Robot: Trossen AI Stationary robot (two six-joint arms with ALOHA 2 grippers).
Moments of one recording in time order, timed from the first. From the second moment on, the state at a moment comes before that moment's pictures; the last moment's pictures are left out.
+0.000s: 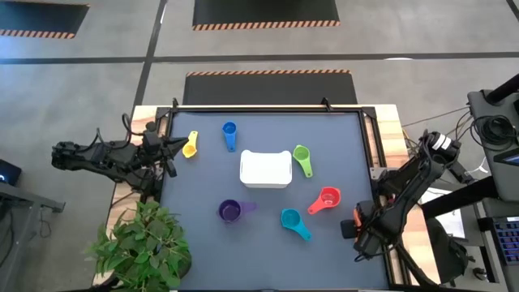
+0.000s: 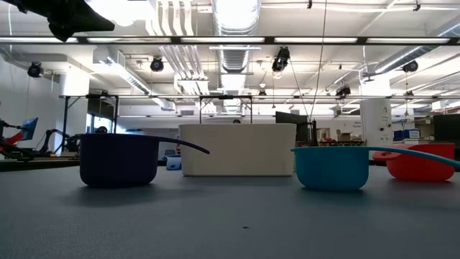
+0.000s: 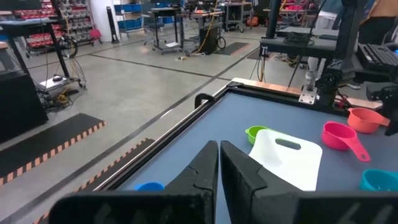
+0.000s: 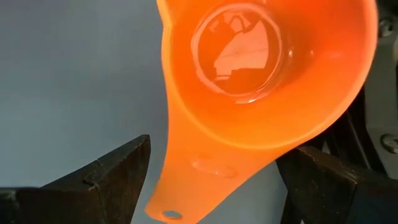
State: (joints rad) left arm -0.22 0.36 0.63 -0.48 -0.75 -0.15; right arm 0.95 1.43 0.78 -0.97 -0.08 2.42
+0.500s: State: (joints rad) left arm -0.22 0.36 0.63 -0.47 -0.75 -0.14; right arm 0.95 1.42 0.78 -0.94 -0.05 2.41
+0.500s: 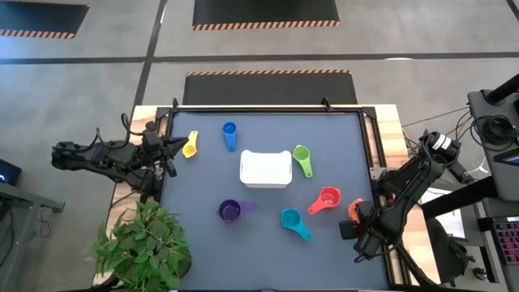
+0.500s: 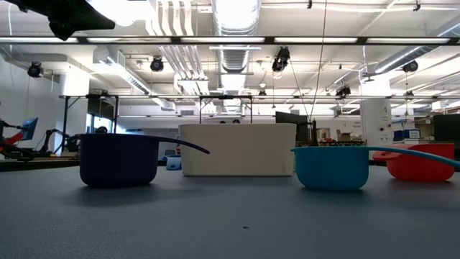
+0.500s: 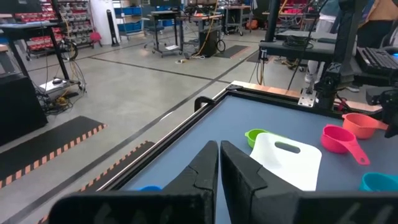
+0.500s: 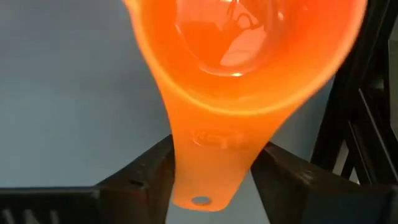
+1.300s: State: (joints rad) left arm -0.22 0.36 0.63 -0.46 -0.75 -0.14; right arm 0.95 1.32 0.88 -1.17 -0.05 2.38
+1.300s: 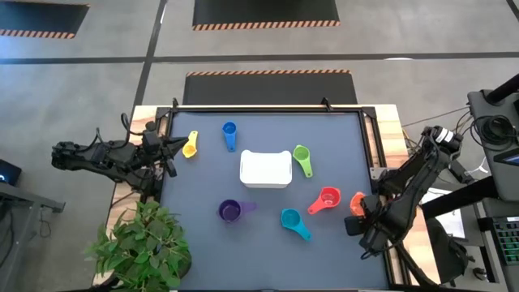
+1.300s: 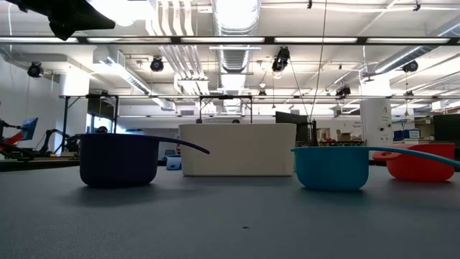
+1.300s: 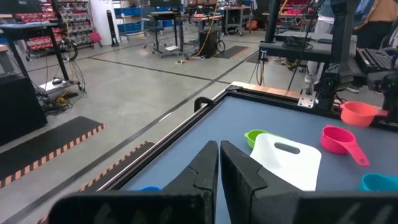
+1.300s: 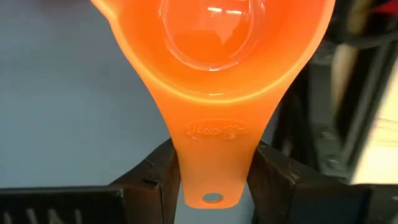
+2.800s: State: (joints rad) left arm -0.22 0.36 0.63 -0.44 -0.75 -0.11; right arm 0.14 1.61 1.55 -1.01 0.17 0.56
